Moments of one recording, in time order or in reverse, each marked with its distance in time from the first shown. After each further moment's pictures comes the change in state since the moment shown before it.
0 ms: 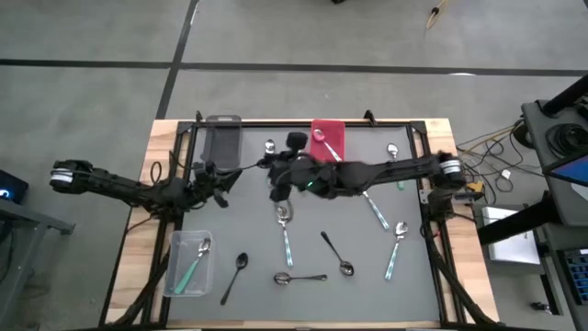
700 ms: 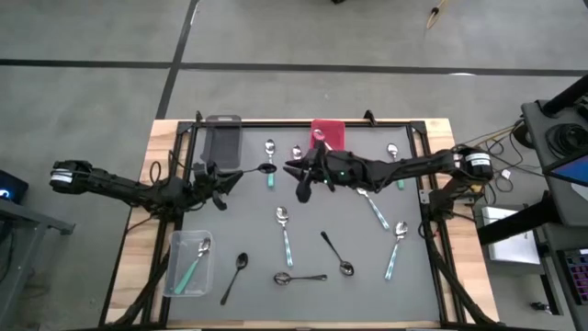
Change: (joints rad) left arm 0.000 -0.012 0.003 -0.004 0.065 0.014; right arm -0.144 -0.221 -0.671 0.564 -0.447 0.674
